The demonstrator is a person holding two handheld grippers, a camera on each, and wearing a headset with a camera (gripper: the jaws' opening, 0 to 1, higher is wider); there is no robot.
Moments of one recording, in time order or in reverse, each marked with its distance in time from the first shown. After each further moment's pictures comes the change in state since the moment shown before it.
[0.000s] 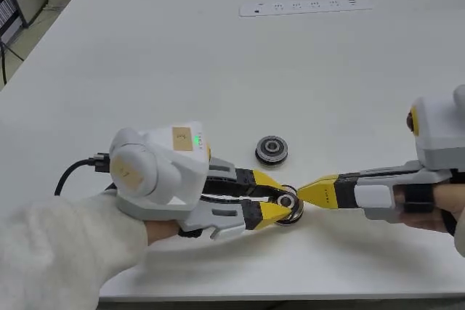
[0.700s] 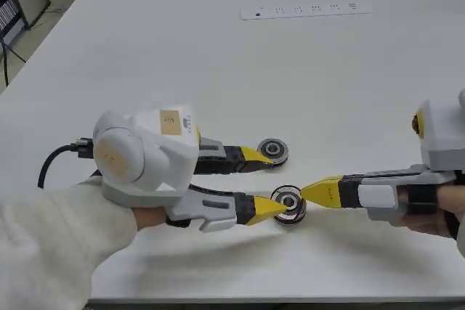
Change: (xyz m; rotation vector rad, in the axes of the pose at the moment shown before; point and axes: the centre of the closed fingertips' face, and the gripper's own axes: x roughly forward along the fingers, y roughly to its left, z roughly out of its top) left arm -0.022 0.021 0.017 0.025 -0.012 0.068; right arm -0.004 -0.003 0.003 0.034 -0.023 -0.007
